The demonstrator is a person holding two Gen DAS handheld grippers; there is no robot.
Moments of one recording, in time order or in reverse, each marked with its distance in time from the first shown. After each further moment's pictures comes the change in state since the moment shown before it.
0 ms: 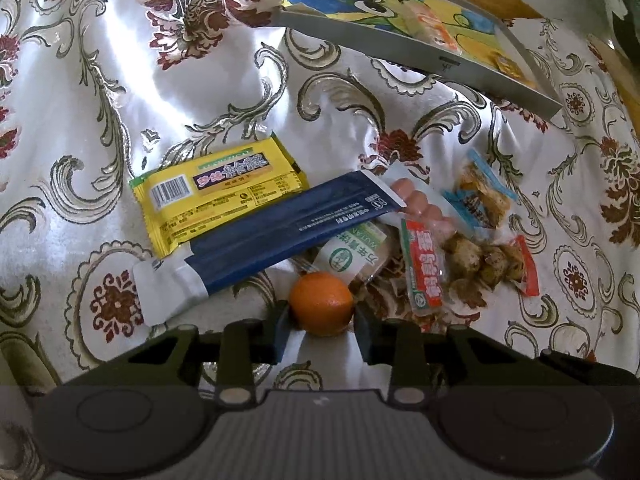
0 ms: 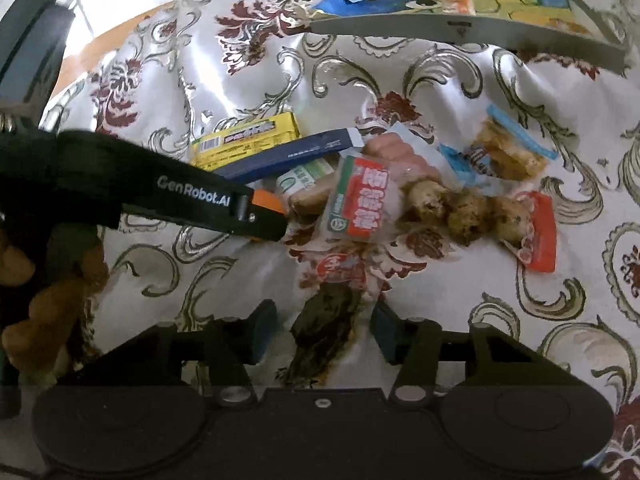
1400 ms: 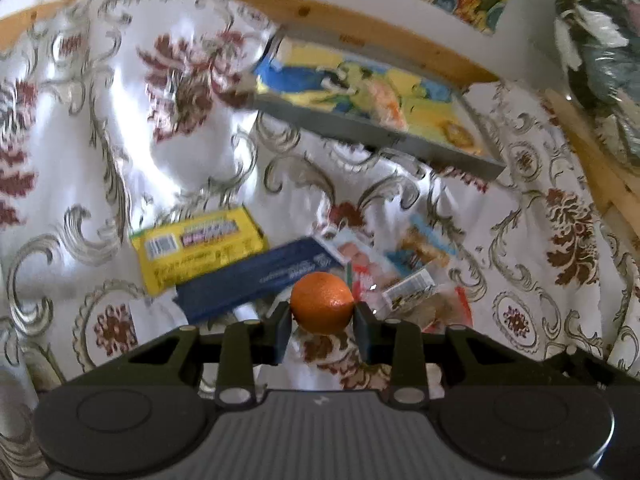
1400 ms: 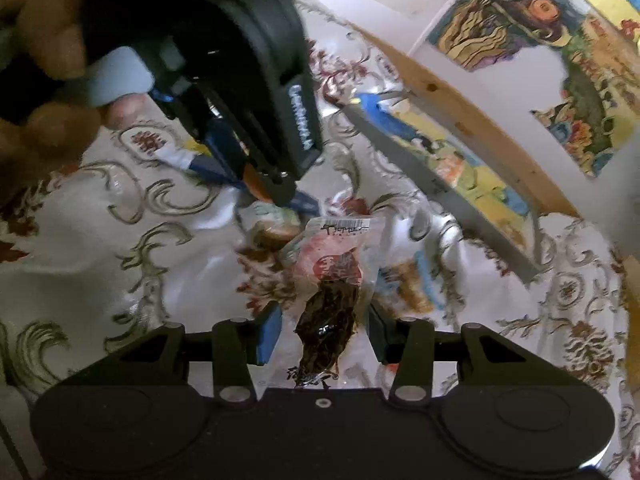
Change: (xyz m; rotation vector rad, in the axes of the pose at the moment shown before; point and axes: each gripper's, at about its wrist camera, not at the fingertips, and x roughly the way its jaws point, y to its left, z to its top) left arm -0.054 -0.014 -0.007 0.001 -0.222 -0.082; right arm -0.044 0.053 -0.025 -0.598 -0.204 -0.421
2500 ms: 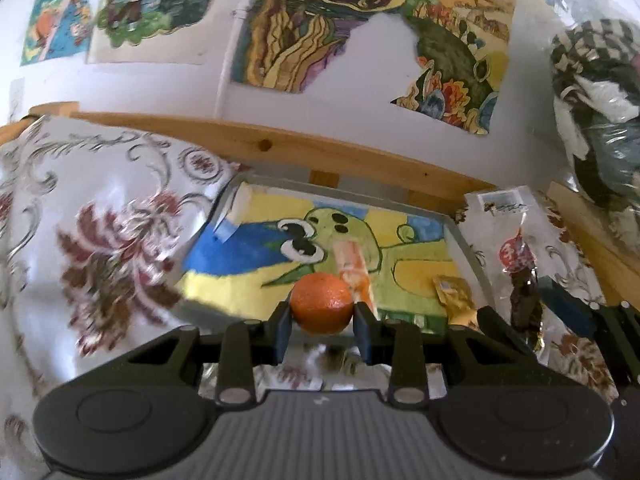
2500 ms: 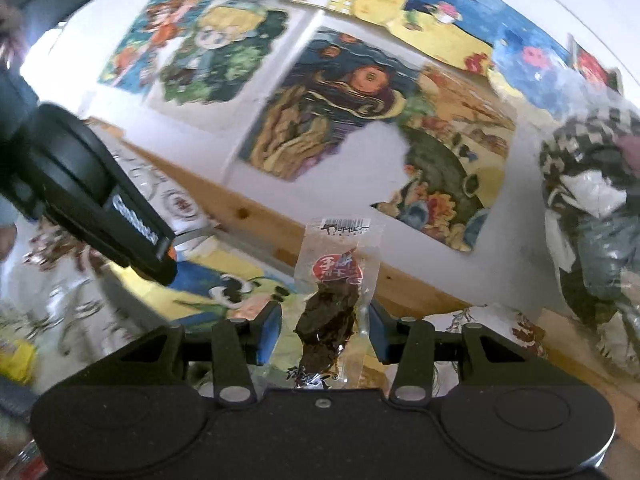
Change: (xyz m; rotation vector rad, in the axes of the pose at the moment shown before) left arm 0.061 -0.063 0.123 0.036 -0.315 0.045; right arm 0.084 -0.169 0.047 0.248 -0.415 -0.358
